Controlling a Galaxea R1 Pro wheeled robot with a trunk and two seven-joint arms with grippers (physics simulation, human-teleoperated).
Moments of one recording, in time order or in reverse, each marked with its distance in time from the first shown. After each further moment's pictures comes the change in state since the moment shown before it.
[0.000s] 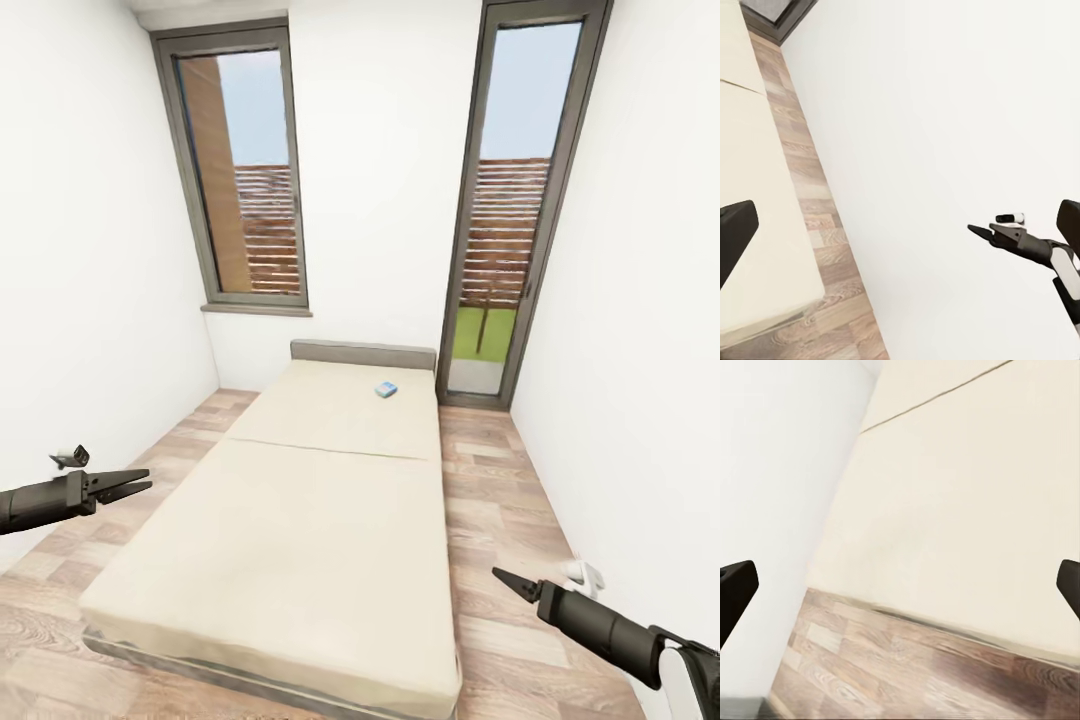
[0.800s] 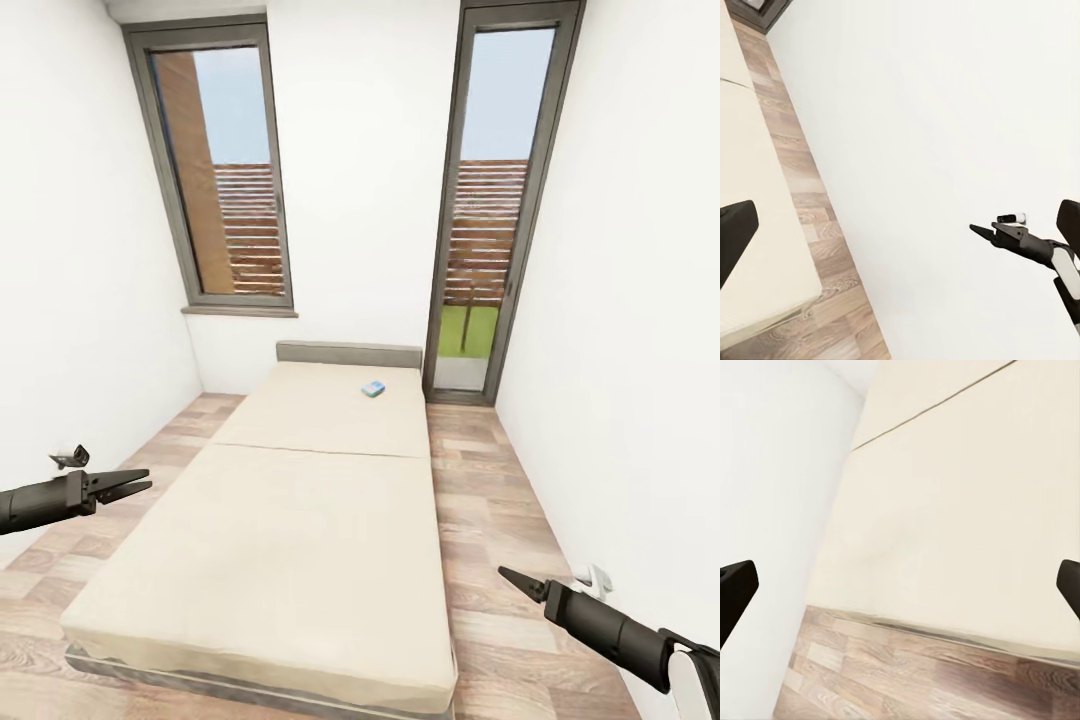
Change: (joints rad) left arm 0.000 0.000 0.000 0.000 -0.001 0.000 0.000; right arm 0.001 0.000 -0.031 0.000 -0.010 0.013 0.009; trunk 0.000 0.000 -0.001
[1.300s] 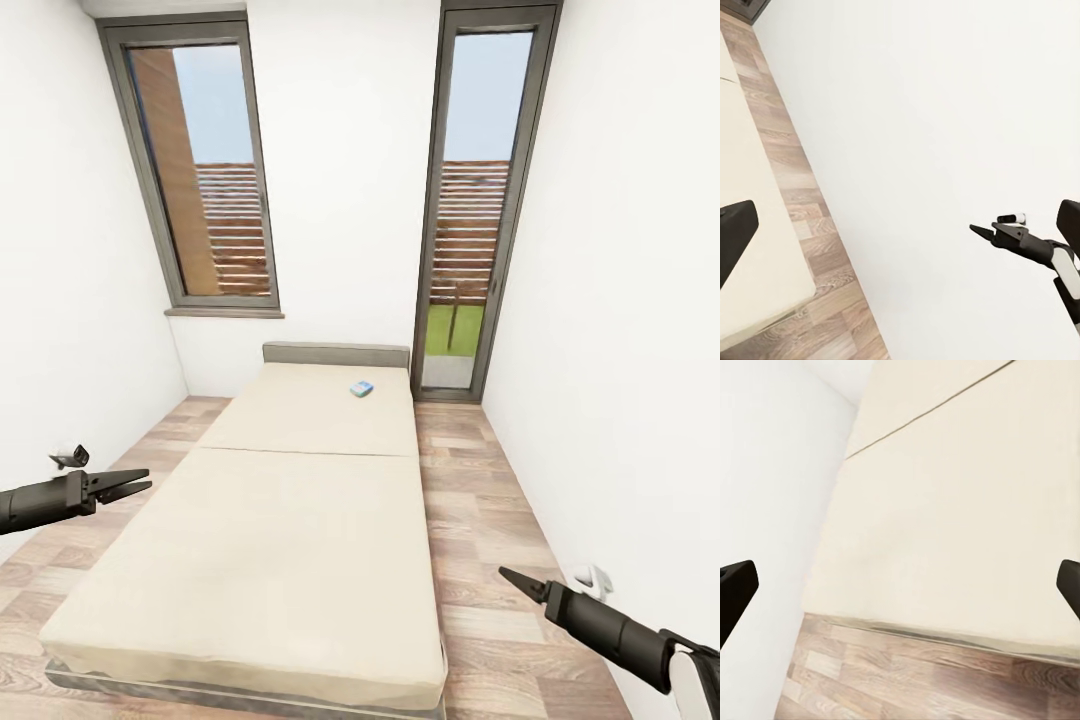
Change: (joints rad) left arm 0.000 0.001 0.000 0.000 0.000 0.000 0.000; right arm 0.000 -0.001 -0.002 0.003 0.002 0.003 0.009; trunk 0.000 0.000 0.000
